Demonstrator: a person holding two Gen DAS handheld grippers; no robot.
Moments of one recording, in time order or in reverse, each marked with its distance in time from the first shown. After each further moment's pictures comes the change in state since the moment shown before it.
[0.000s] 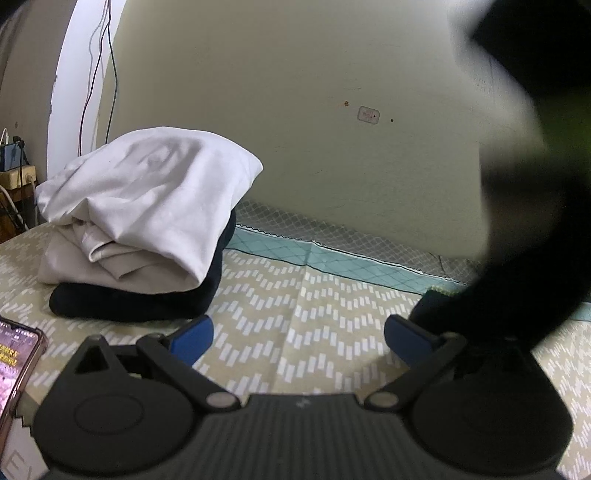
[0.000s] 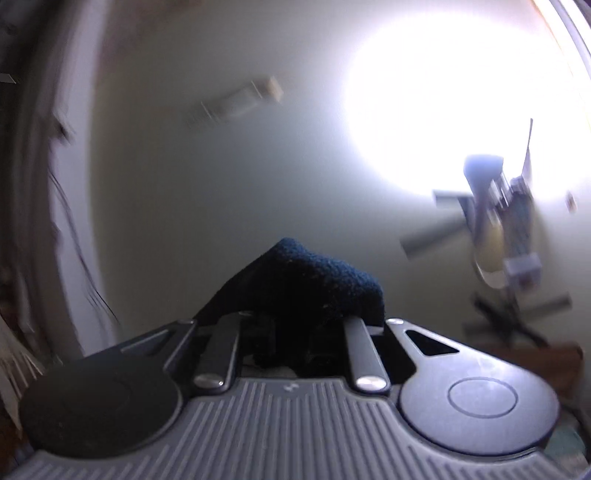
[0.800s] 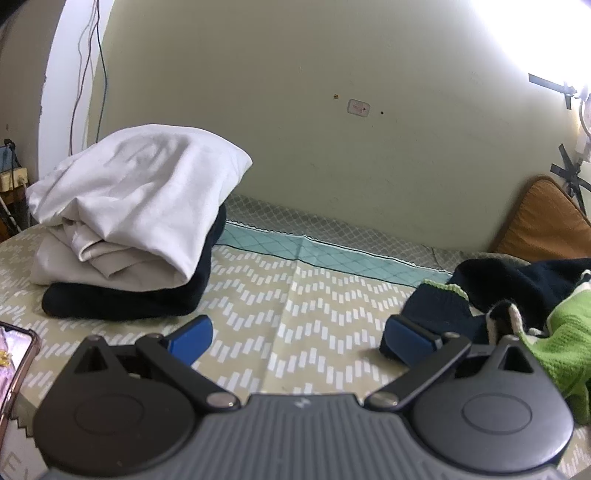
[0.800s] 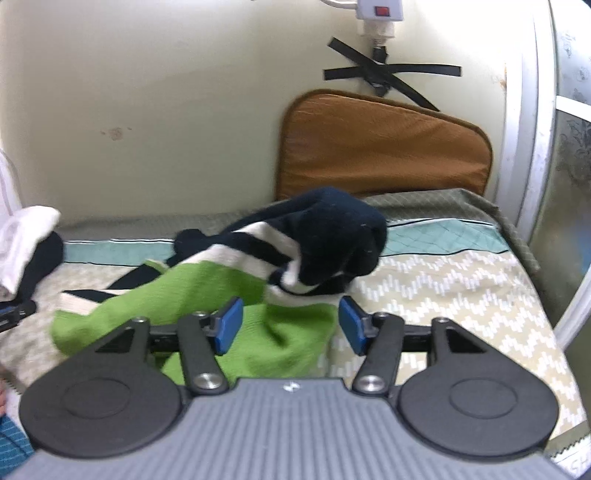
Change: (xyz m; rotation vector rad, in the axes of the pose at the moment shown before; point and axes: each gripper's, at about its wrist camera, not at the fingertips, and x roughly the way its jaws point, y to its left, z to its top) left arm 0.003 -0.001 0.000 0.022 0.022 -0.035; right arm -0.011 -0.108 -0.206 0.044 0.379 -0.232
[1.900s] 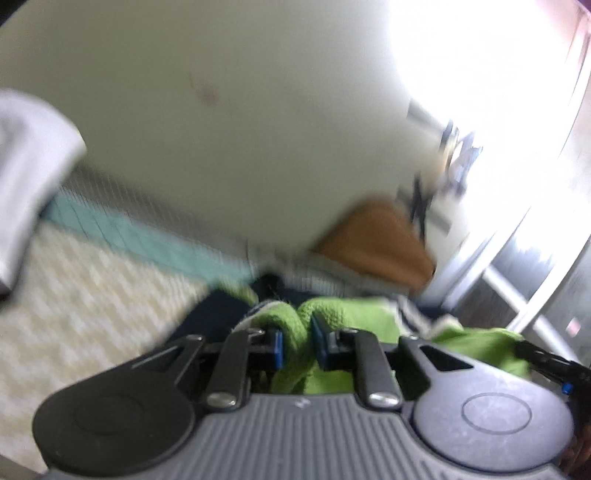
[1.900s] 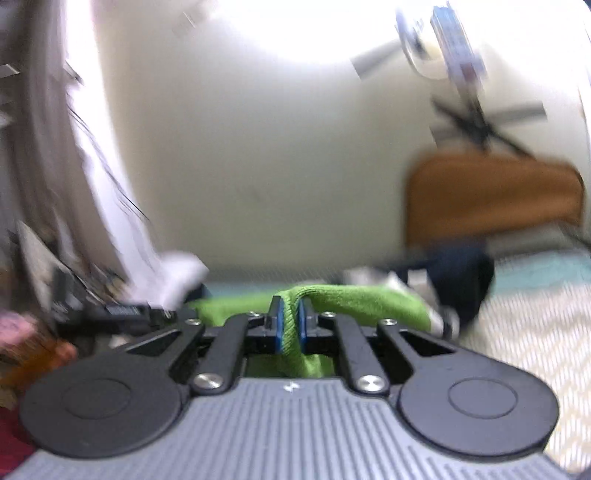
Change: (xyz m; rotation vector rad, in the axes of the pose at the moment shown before) left arm -0.045 -0.039 0.054 -0.172 0.101 -0.540; right arm -0.100 0.005 0.017 0.020 -0.210 0.491
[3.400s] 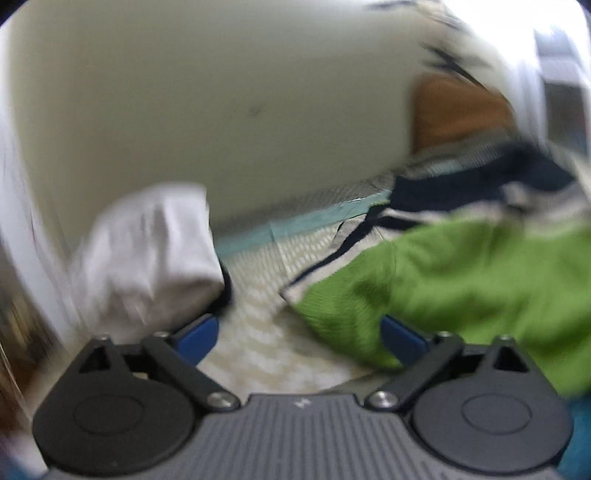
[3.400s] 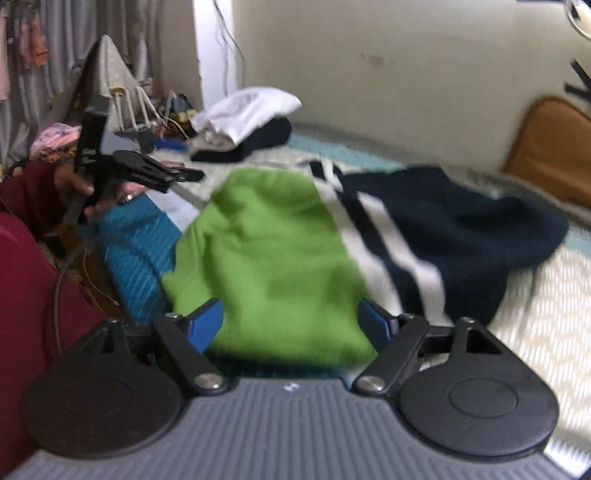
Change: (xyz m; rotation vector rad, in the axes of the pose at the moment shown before) left arm -0.064 0.029 -0.096 0.851 0.081 0.509; right arm 0.002 0.071 -0.140 -0.337 0.430 0.081
